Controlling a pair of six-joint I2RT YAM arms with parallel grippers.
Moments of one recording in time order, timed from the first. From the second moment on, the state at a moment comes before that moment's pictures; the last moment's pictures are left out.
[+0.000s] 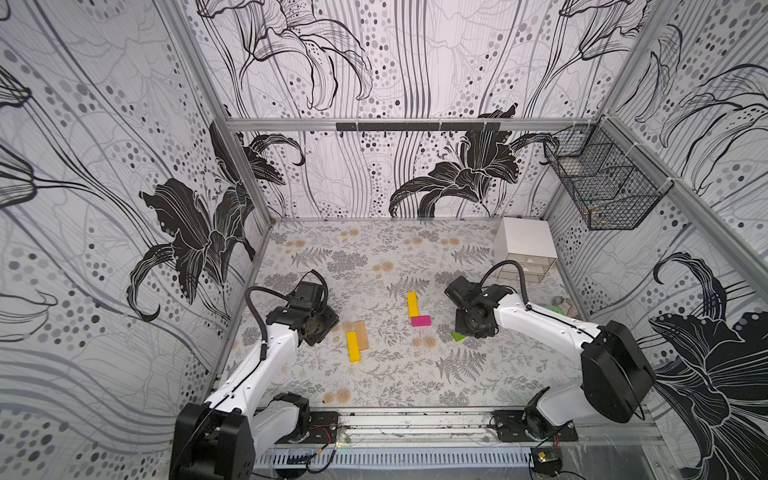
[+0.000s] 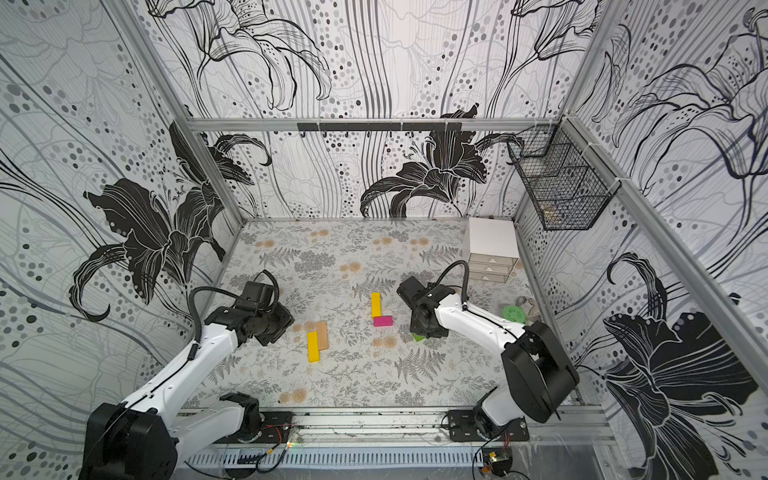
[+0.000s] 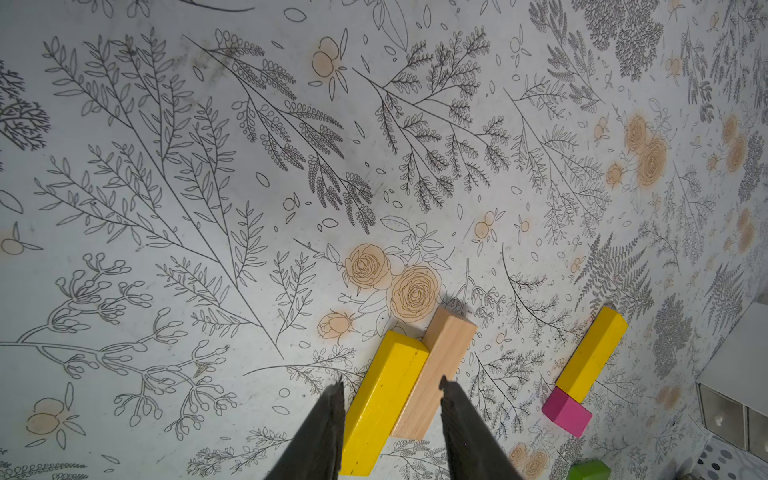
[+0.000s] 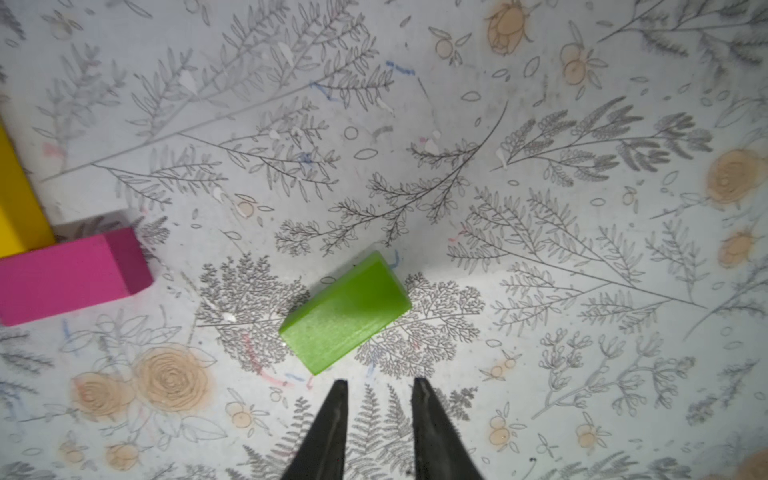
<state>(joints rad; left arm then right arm) -0.17 1.09 0.71 -0.72 0.04 -1.00 0.67 1.49 0.95 -0.88 0.21 0.80</state>
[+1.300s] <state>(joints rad) -0.17 1.10 0.67 -0.67 0.06 -1.00 0.55 1.68 1.13 -0.86 0.12 0.66</state>
